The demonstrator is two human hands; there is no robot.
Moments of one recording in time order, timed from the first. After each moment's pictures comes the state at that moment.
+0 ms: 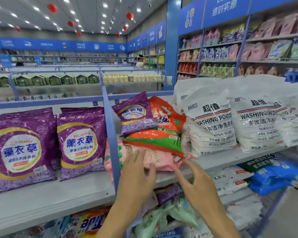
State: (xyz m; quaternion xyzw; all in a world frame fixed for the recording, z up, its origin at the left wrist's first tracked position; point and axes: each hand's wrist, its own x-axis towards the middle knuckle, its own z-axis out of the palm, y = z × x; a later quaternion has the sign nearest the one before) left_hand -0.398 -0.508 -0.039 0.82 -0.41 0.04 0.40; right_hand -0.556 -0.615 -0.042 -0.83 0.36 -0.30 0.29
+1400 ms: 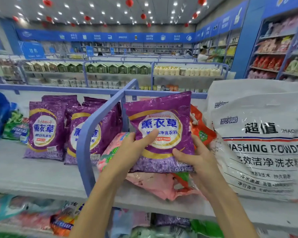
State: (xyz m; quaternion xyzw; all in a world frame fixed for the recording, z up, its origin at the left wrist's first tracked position) left_hand -0.383 -0.598 0.042 0.68 -0.18 -0.13 0.70; right_hand -0.468 -0.769 0.013 -0.60 0.06 -0.18 0.78
